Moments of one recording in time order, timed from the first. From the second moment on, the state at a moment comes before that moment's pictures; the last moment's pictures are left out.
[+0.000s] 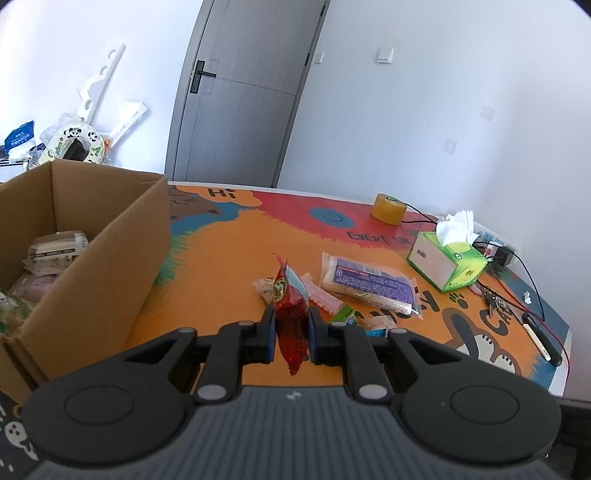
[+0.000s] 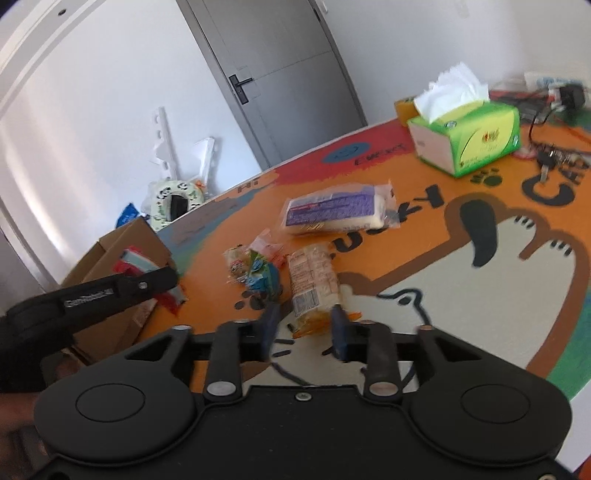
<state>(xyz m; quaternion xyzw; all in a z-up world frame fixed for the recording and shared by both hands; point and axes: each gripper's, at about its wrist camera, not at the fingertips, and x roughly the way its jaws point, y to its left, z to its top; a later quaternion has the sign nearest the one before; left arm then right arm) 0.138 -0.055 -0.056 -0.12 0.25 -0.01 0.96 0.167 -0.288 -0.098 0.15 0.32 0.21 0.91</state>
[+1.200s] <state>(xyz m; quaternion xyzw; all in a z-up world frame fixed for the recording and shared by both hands) 0.116 -0.042 -0.032 -0.13 0.22 -0.01 0.97 0.175 -0.263 -0.077 0.10 0.28 0.19 0.94</state>
